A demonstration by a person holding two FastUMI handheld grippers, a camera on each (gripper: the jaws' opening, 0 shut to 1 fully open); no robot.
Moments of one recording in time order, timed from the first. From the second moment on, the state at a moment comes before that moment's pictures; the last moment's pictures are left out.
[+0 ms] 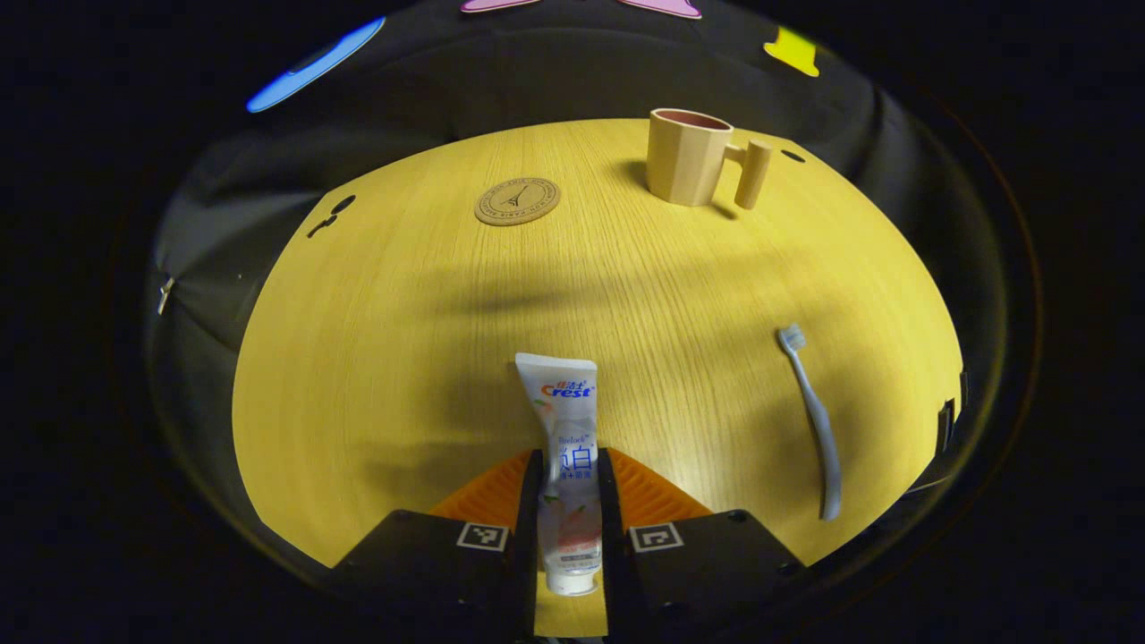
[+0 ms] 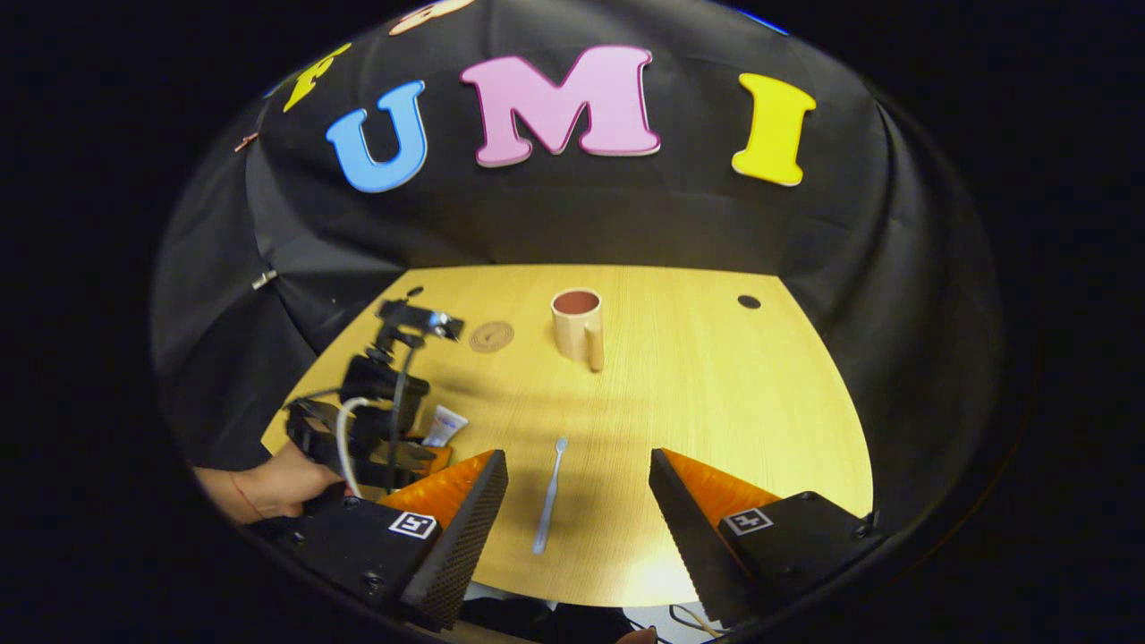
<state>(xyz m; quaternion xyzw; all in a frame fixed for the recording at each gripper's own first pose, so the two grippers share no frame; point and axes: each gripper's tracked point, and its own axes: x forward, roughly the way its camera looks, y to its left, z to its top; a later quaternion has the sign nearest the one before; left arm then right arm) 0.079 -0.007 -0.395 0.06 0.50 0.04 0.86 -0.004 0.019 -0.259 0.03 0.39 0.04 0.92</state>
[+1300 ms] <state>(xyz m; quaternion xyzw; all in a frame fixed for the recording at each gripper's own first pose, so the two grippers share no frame) -0.003 0.068 -0.310 -0.04 0.43 0.09 0.90 0.012 0.055 -0.439 -0.04 0.59 0.03 0.81</state>
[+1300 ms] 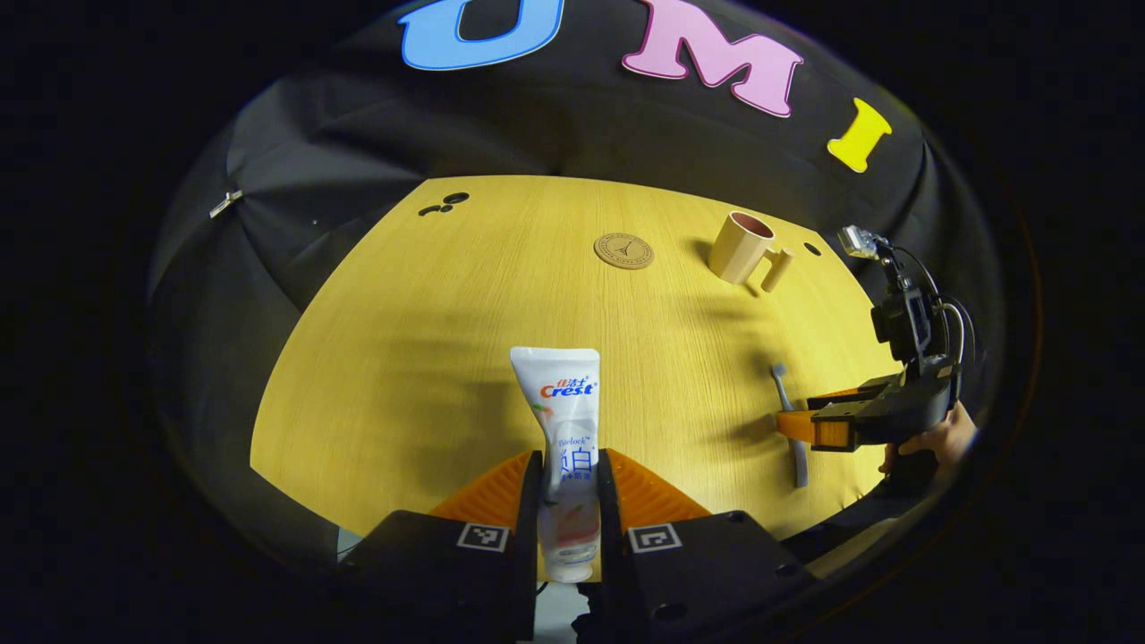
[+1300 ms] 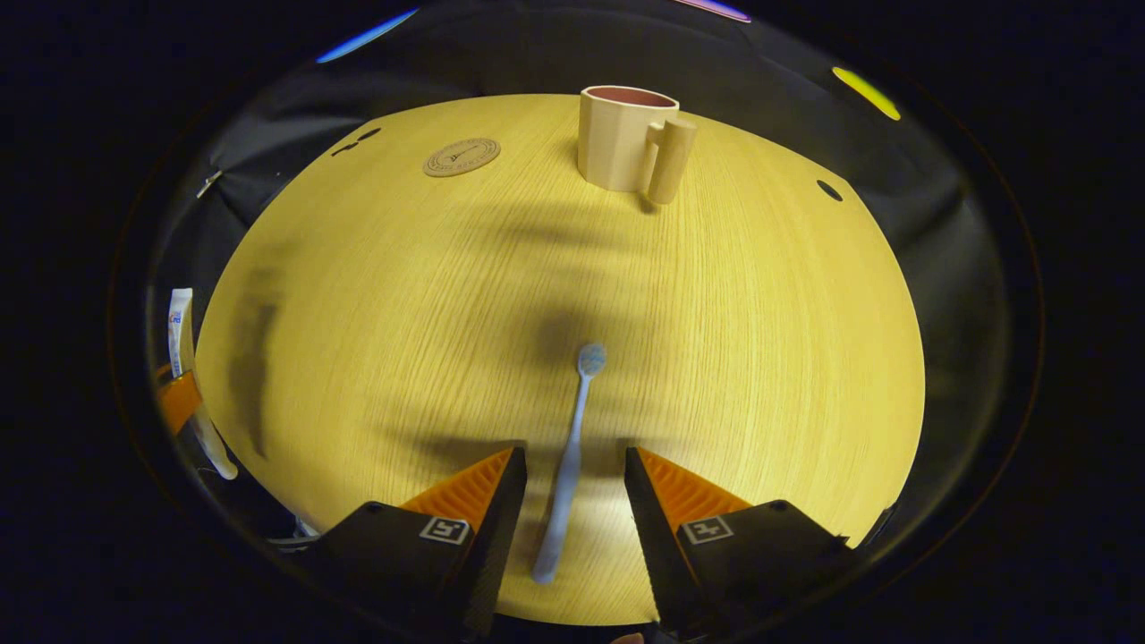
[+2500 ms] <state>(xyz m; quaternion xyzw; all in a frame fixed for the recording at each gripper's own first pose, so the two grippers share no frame) 0.055 0.024 -0.254 -0.07 0.34 0.06 0.94 0.033 0.066 -0.367 0.05 0.46 0.06 0.89</state>
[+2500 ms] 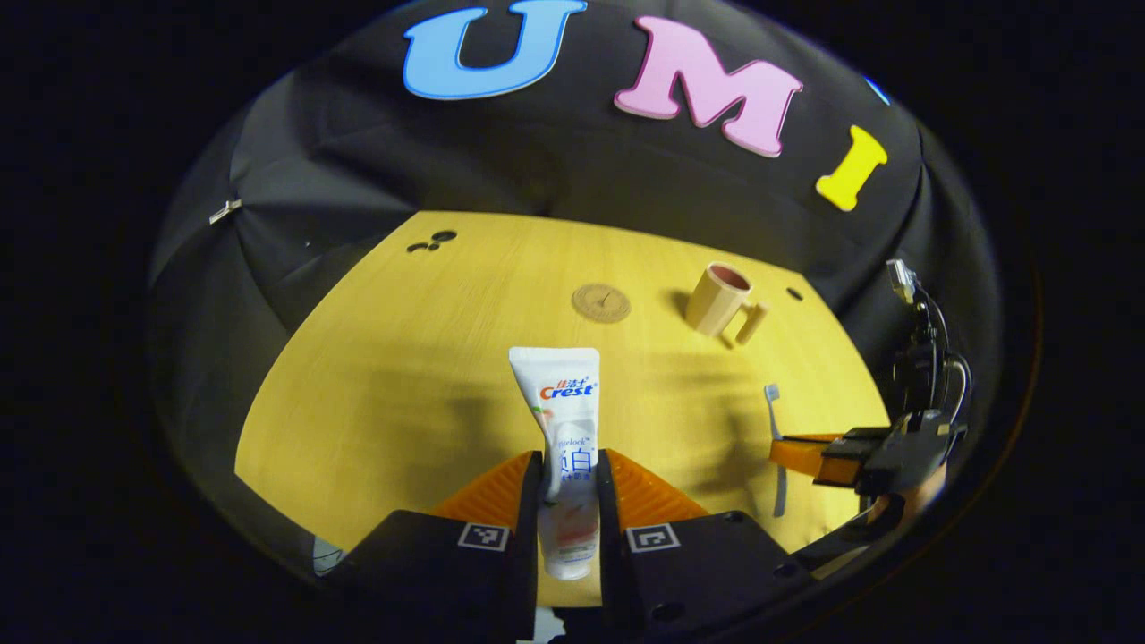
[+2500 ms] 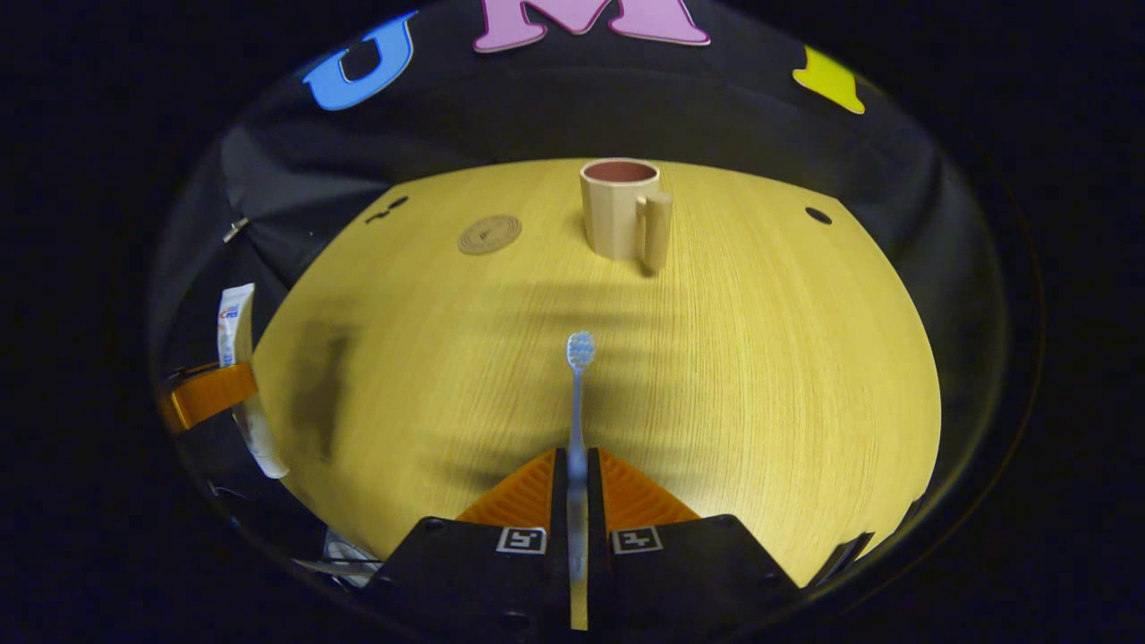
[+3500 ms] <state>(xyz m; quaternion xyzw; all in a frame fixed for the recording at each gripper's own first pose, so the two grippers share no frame) 0.326 -0.103 -0.159 -0.21 0.07 -0.08 0.97 0.138 -0.019 -0.243 0.19 0.26 0.08 0.94</state>
